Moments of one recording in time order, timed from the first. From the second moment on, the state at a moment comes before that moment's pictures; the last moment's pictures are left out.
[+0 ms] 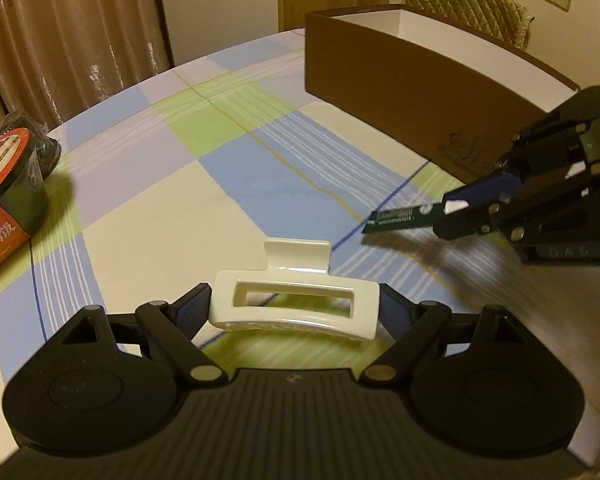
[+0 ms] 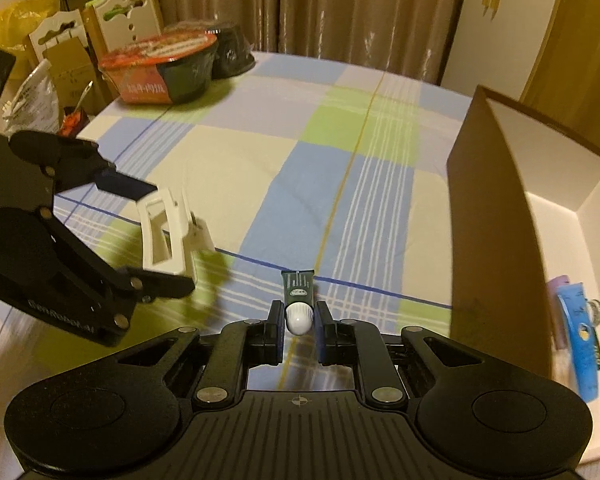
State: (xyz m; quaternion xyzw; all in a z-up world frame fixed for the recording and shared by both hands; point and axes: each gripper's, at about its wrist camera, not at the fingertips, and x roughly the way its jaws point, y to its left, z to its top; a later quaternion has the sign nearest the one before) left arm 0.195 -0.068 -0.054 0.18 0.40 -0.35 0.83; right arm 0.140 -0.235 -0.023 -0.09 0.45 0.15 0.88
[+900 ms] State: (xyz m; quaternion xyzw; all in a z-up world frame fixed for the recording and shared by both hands) left arm 0.028 -0.167 0.003 0.16 0.38 -0.29 0.87; right arm 0.014 -0.341 0.051 -0.08 0.35 0.21 0.91
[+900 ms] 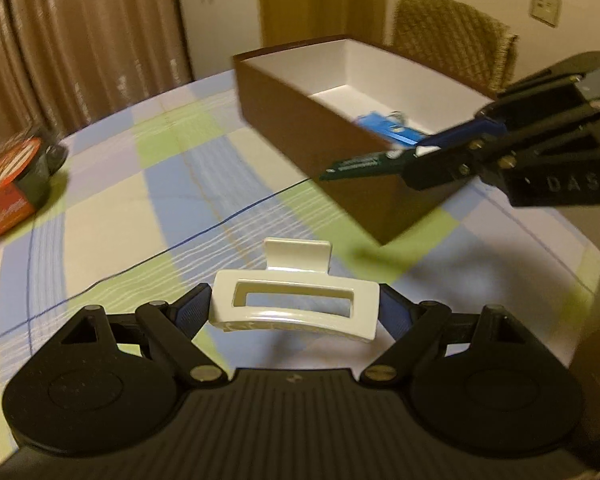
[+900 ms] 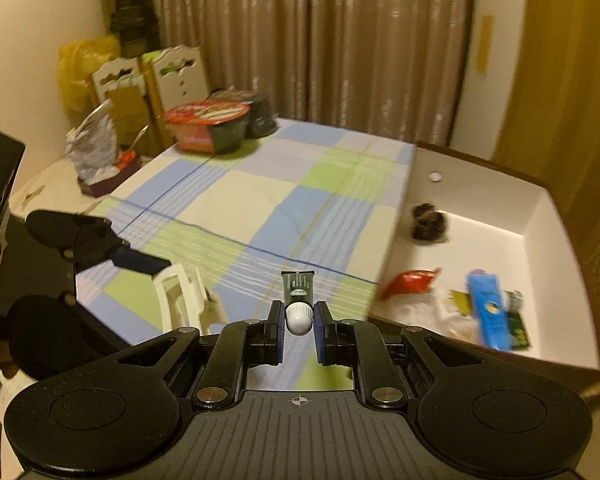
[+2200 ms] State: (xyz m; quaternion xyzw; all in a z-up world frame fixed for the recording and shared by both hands) left arm 0.059 -0.265 0.069 0.13 0.30 -0.36 0.88; right arm 0.016 -0.461 0.088 -0.04 0.35 0.06 0.94
